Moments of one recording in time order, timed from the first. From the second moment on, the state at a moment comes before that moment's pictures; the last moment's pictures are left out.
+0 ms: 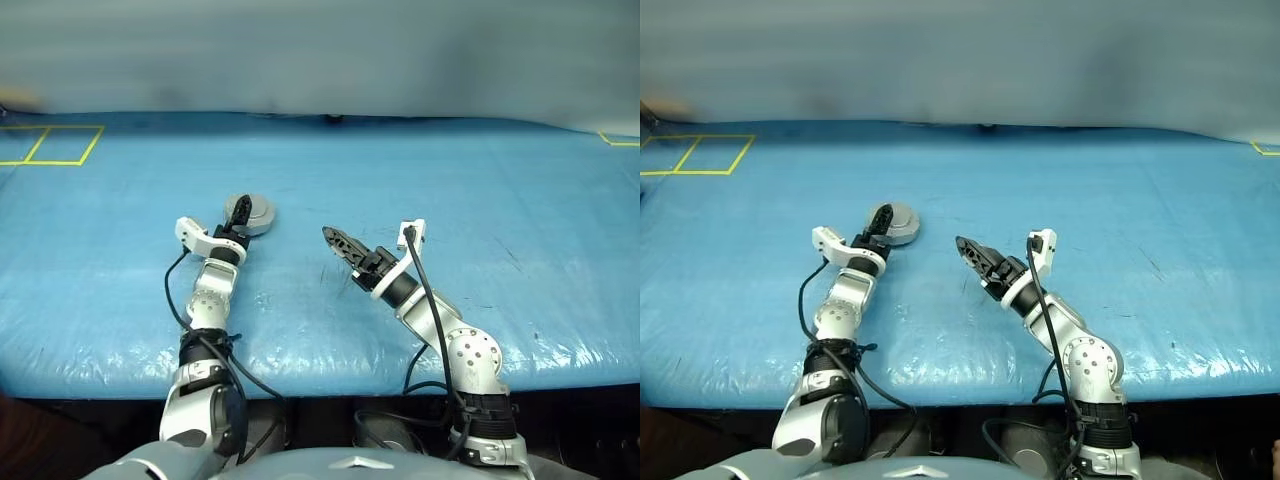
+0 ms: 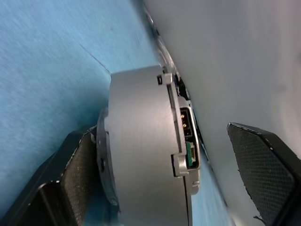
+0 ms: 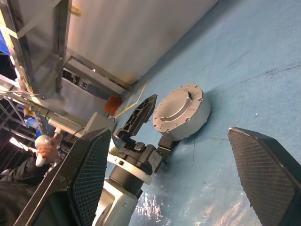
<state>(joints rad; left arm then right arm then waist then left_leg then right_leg) -0.44 -0.06 0.46 0.41 -0.84 0.25 -0.20 -0.13 -0.06 -0.07 -0.24 1.03 0.73 0.21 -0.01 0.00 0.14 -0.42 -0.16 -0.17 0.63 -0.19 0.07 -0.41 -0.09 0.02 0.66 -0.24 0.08</state>
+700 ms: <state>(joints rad) -0.19 0.20 0.08 0.06 -0.45 0.04 -0.62 -0.13 -0.28 -0.01 -0.15 0.58 0.43 0.42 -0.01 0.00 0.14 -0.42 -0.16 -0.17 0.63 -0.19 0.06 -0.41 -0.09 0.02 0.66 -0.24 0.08</state>
